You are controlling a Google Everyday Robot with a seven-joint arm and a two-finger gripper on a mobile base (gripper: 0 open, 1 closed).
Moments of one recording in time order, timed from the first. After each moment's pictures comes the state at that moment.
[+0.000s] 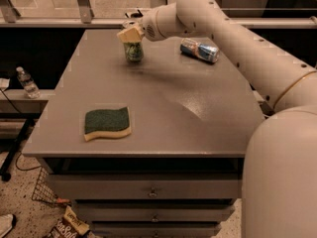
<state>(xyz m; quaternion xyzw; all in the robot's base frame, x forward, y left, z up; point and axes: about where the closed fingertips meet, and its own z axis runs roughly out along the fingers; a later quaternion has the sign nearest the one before) 0.794 0.090 0.923 -0.43 0.71 0.22 0.51</state>
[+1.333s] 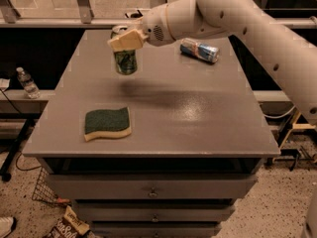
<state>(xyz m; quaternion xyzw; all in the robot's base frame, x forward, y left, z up) 0.665 0.092 0.964 -0.50 0.66 0.33 0.46</state>
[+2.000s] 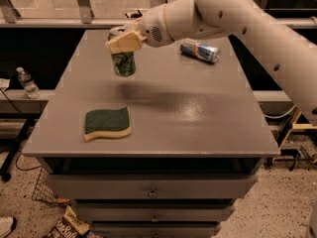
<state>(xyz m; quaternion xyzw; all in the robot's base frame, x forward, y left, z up) 0.655 0.098 0.963 -0.51 0.66 0.33 0.45</state>
